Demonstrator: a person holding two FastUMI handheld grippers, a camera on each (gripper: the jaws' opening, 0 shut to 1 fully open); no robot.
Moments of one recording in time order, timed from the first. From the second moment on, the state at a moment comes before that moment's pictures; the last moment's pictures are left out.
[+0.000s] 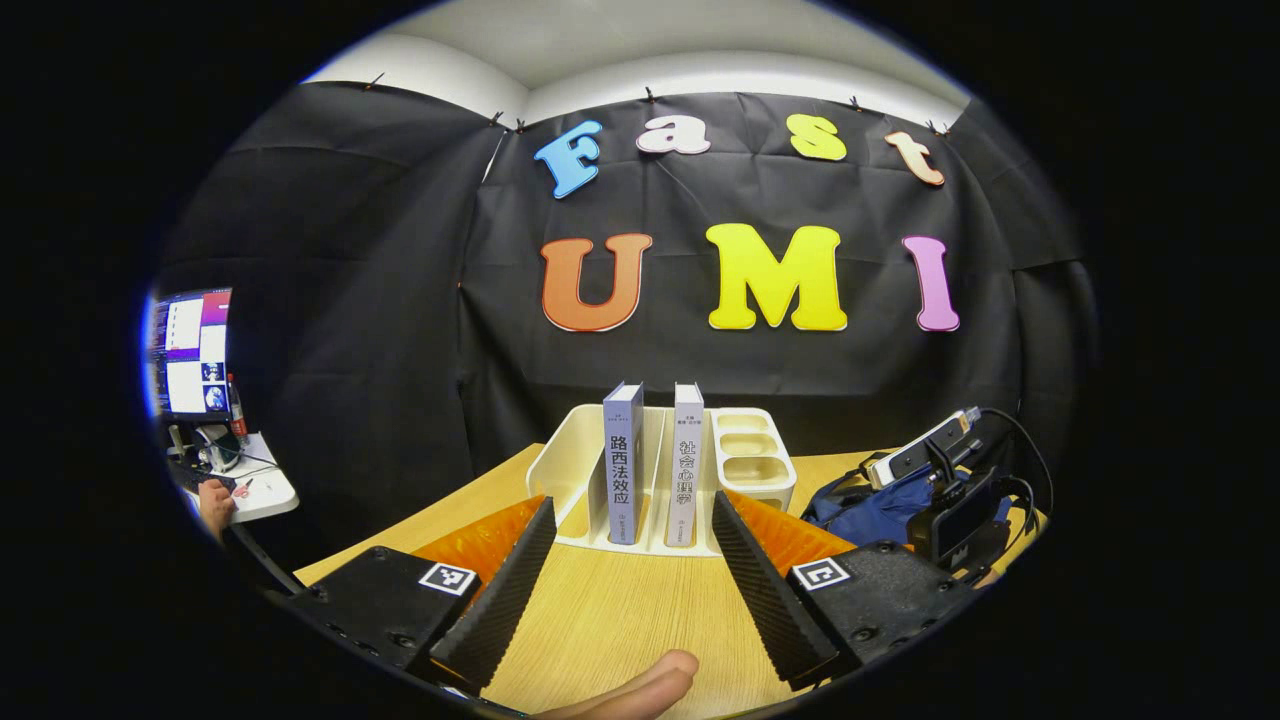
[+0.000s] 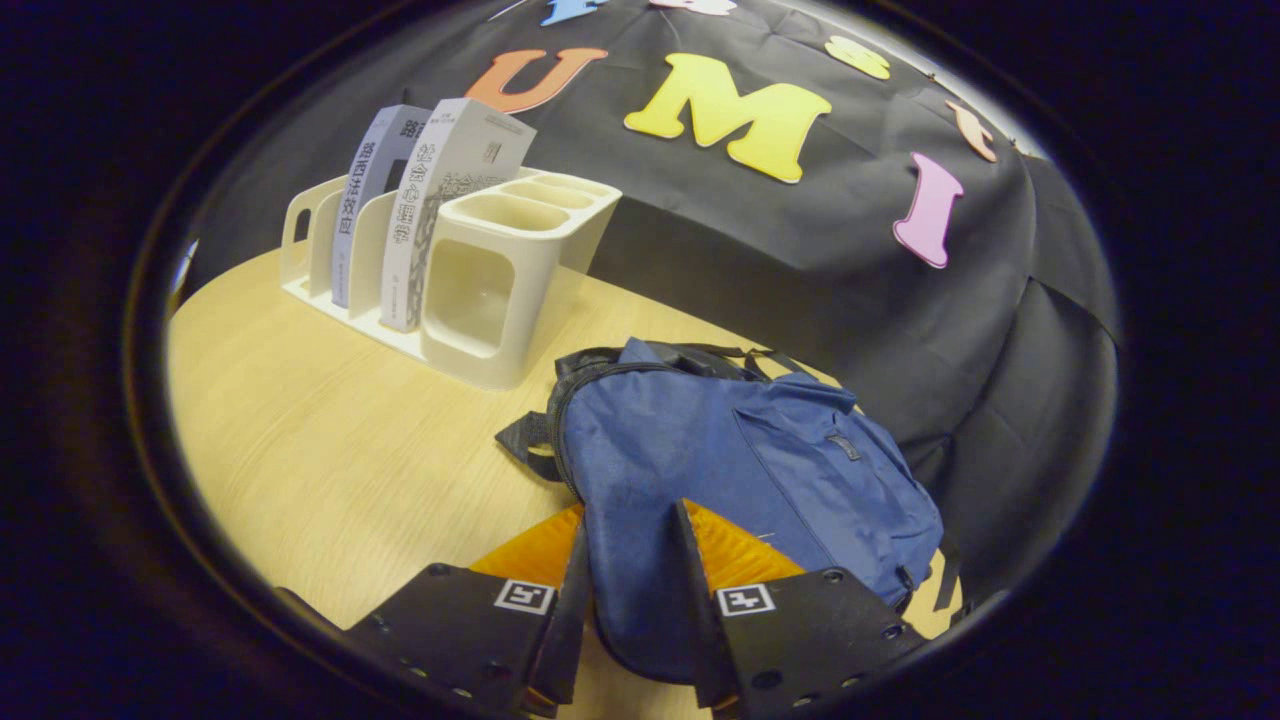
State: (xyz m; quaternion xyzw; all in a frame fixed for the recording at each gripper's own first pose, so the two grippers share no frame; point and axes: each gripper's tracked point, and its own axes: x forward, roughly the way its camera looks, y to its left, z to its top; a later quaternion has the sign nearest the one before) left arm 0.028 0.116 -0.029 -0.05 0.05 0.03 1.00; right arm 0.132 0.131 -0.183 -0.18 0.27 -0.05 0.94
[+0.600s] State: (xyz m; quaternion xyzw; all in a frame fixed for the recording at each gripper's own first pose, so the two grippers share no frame) left arm 0.028 0.109 -0.028 -0.05 0.05 0.02 1.00; right arm 0.144 0.127 -0.165 -0.19 0.25 -0.04 0.95
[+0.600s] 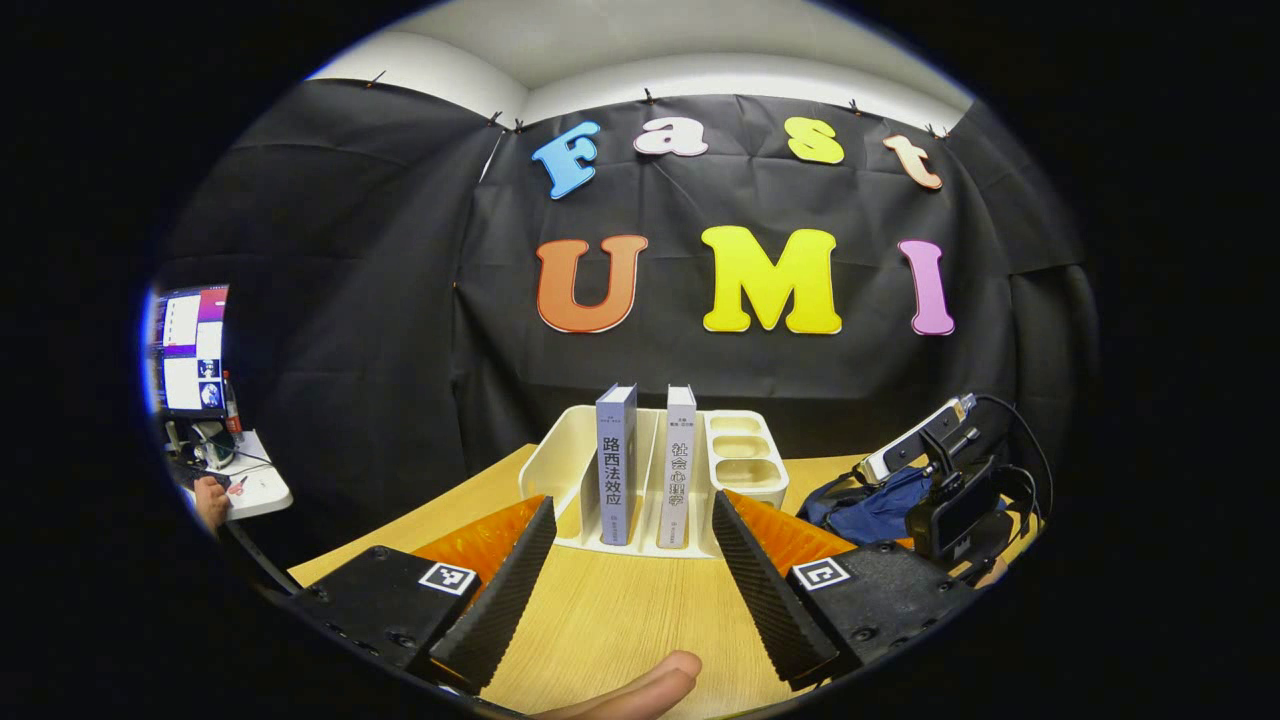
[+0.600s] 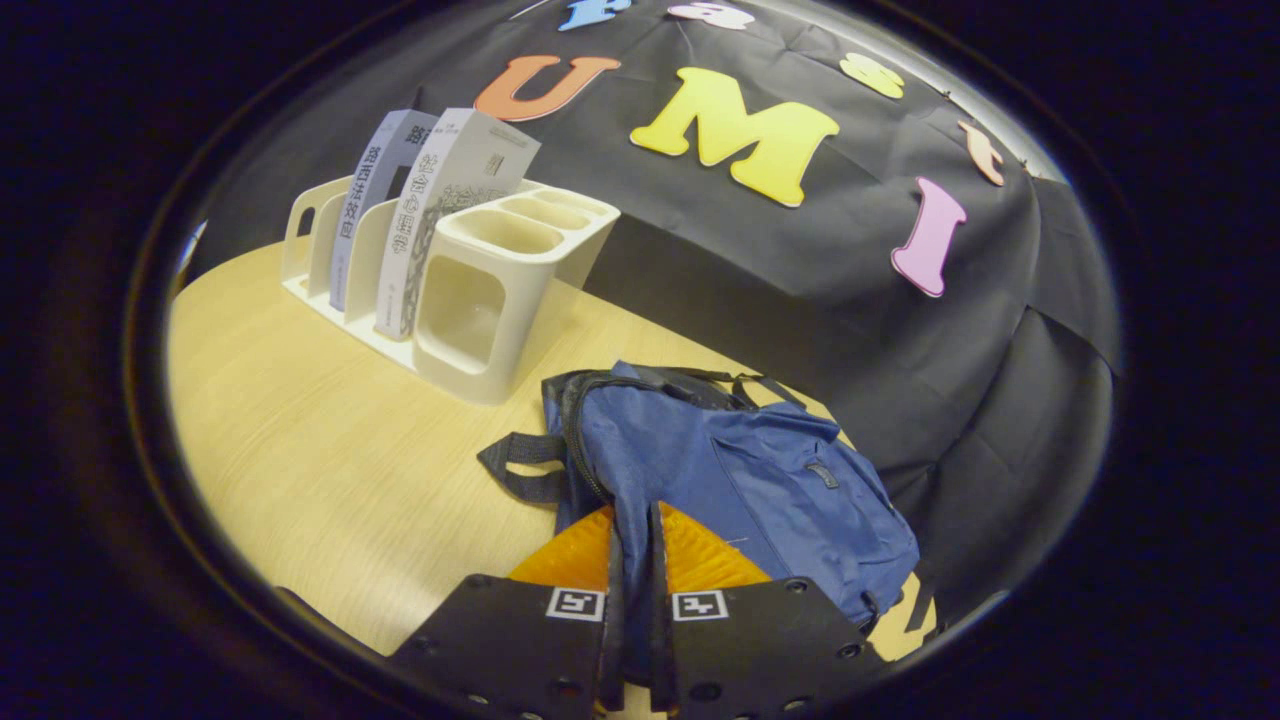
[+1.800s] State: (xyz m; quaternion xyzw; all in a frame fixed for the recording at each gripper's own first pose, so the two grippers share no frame) left arm 0.097 0.118 -0.014 -0.08 0.07 0.00 0.99; right arm 0.166 -0.016 0.000 -0.11 0.16 -0.02 0.98
